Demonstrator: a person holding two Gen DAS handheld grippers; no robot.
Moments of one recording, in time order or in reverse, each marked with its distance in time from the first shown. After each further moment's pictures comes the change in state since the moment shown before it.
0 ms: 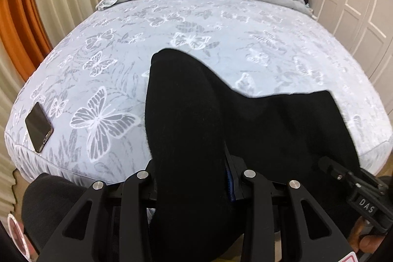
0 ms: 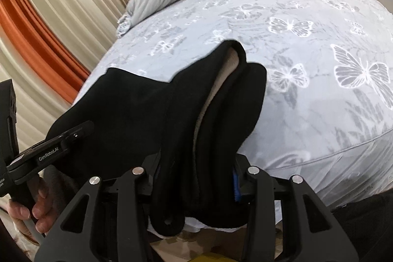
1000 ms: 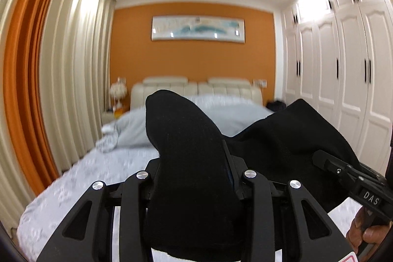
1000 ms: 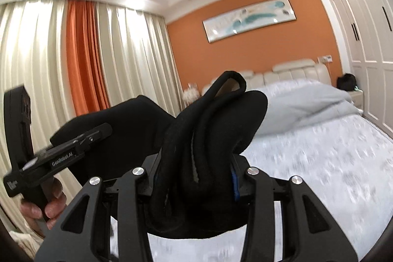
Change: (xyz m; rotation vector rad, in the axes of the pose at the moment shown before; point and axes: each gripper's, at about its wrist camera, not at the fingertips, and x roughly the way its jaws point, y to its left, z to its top) left arm -0.206 -0.014 0.213 0.062 -0.761 -0.038; right arm -0.159 0.098 0.249 -0.322 -0.661 0.221
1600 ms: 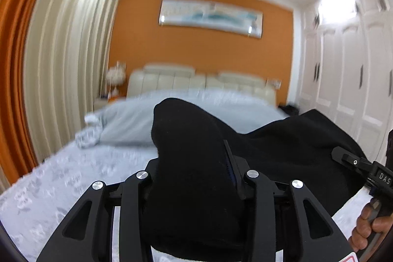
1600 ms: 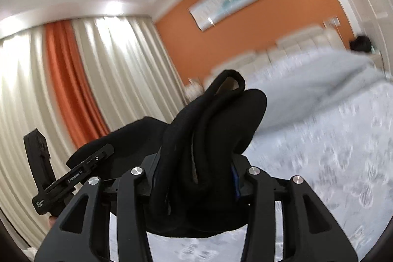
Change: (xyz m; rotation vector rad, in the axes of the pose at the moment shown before) left arm 0.288 0.052 -0.056 -0.094 0.095 0.009; right arm 0.250 -0.186 -0.066 0.236 0.155 0.038
